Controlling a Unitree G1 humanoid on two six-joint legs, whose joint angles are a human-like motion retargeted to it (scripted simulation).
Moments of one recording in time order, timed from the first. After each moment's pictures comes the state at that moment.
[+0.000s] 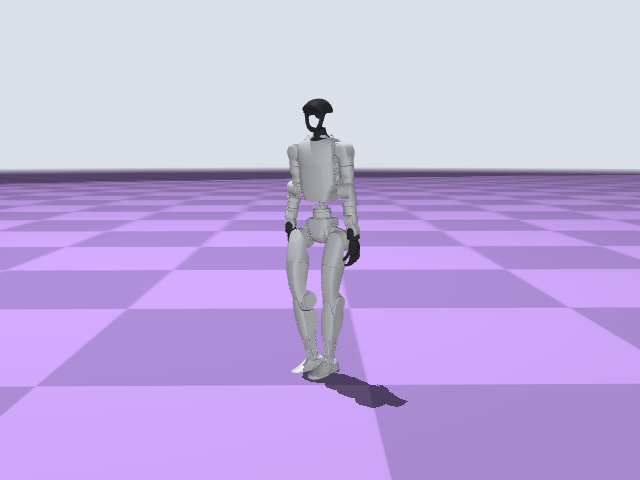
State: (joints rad) left arm -0.05 0.12 0.09 1.57 0.05 0.17 -0.15; right arm 0.11 -0.14 -0.06 1.33 -0.47 0.18 0.24; waist 0.01 -0.03 0.02; left_leg -0.07 -0.14 0.05 0.04 -0.02 0.03; right_leg -0.11 0.00 -0.21 0.19 -0.07 0.00
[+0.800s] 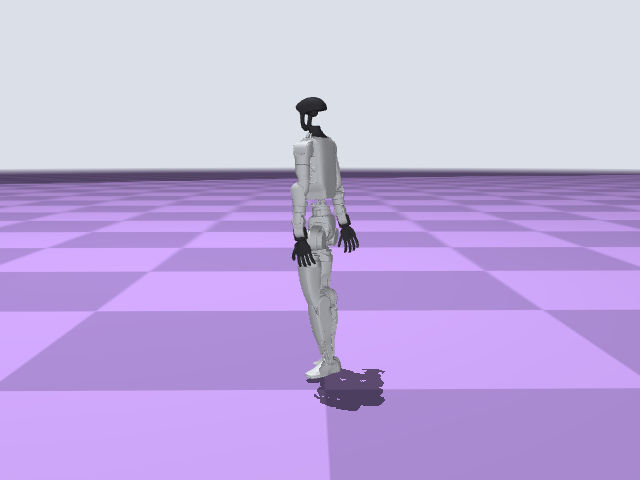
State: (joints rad) left arm -0.05 0.15 0.17 1.52 0.04 0.20 -0.14; right arm 0.08 -0.18 -0.15 1.50 -0.27 0.20 0.21; waist -0.12 -0.06 -0.01; left_leg 0.05 0.06 1.03 0.11 -0.22 -0.05; right_leg -0.05 -0.12 -0.67 0.09 0.06 0.01
